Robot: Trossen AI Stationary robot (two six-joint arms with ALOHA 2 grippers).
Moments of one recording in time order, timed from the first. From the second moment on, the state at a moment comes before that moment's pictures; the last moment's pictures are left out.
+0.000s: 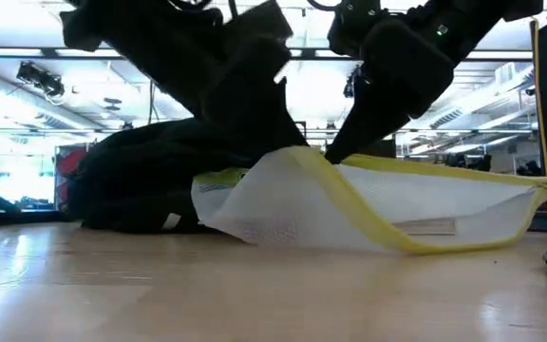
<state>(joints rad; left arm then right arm) -0.36 1.85 1.03 0.12 -0.59 -0.30 0.37 1.70 0.99 -0.19 0.49 0.39</state>
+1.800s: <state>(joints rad) -0.45 1.90 1.33 -0.11 -0.80 0.03 0.45 1.70 0.99 -0.59 0.58 0.57</state>
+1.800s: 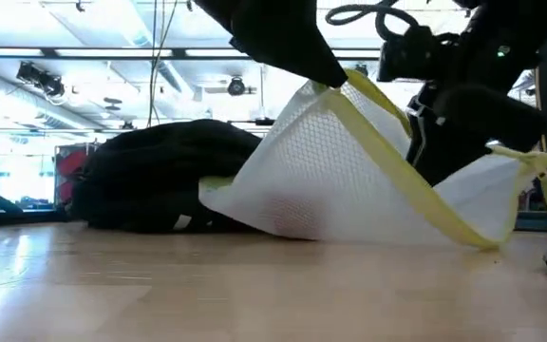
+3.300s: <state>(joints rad) -0.47 1.90 1.33 -0.21 -0.77 -0.01 0.15 1.80 0.97 -0.33 0.44 0.64</state>
